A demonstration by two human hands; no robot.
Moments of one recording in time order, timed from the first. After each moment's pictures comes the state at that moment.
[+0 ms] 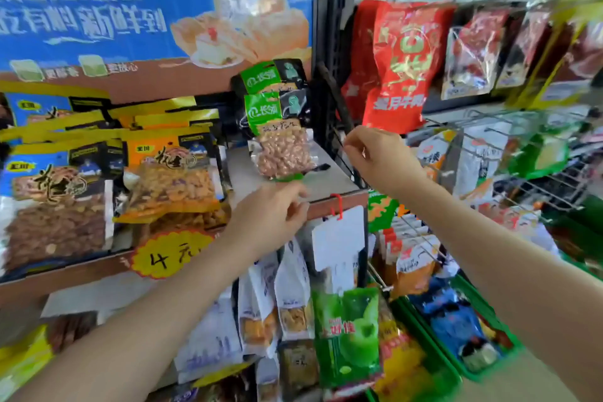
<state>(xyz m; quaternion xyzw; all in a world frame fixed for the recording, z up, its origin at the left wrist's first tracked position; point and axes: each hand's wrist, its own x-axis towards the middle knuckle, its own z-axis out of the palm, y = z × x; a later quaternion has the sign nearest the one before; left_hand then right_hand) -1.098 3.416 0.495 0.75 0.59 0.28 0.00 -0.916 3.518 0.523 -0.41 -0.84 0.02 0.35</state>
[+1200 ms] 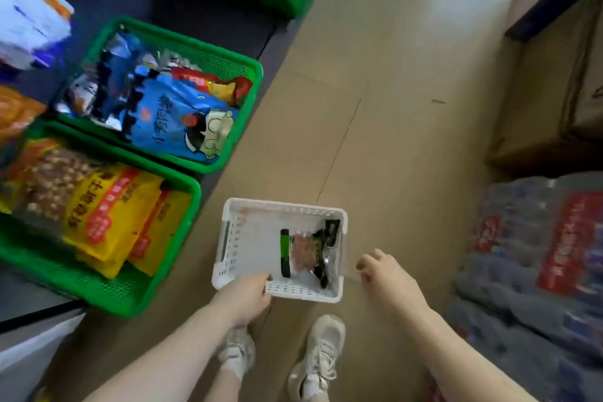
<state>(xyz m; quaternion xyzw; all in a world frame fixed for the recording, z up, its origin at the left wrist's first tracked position) -0.556 3.383 -0.127 0.74 0.40 -0.38 0.38 -0.348 3.258 -0.102 -0.81 -0.42 0.41 -0.06</state>
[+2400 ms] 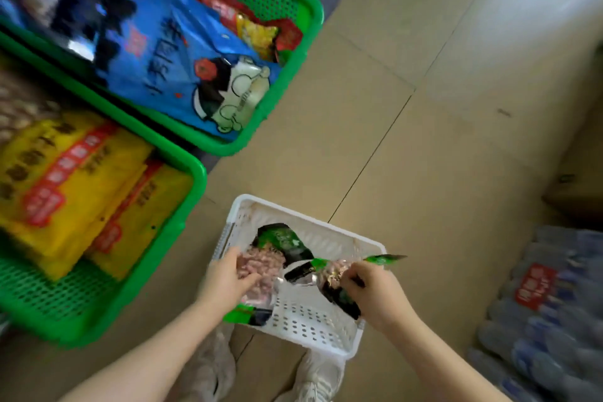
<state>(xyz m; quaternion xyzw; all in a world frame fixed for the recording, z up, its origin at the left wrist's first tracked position) -0.602 3.440 -0.282 0.64 0.61 -0.19 0.43 -0.386 3.357 -0.214 -0.78 -0.37 0.49 -0.03</state>
